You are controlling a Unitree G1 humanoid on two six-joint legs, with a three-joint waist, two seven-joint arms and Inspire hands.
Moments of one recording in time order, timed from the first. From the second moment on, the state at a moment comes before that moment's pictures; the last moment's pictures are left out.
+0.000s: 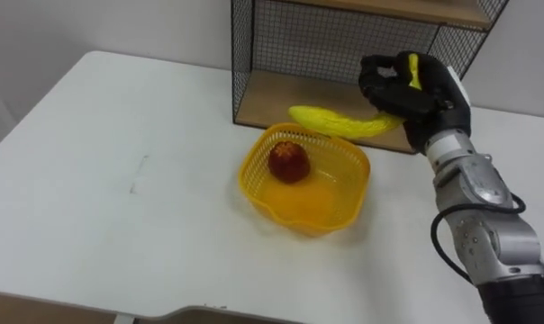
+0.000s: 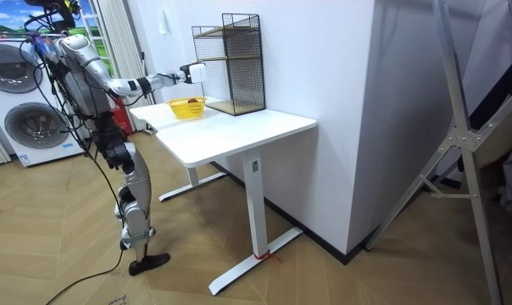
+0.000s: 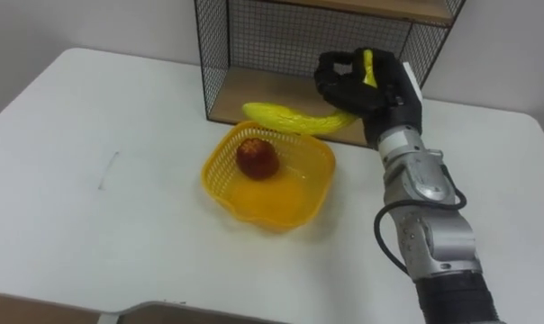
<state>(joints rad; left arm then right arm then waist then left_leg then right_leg) 0.27 0.20 0.07 1.03 0.47 0.18 -0.01 -0.29 -0.35 0.02 0.19 0.47 0.05 -0.01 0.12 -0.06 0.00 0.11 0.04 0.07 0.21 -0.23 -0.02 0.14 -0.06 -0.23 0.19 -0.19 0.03</state>
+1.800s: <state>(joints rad) 0.24 0.23 0.05 1.04 0.46 0.17 -0.03 -0.30 -0.37 0.11 0.34 0.27 0.06 0.04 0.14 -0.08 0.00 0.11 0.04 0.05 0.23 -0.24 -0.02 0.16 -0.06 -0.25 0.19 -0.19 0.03</state>
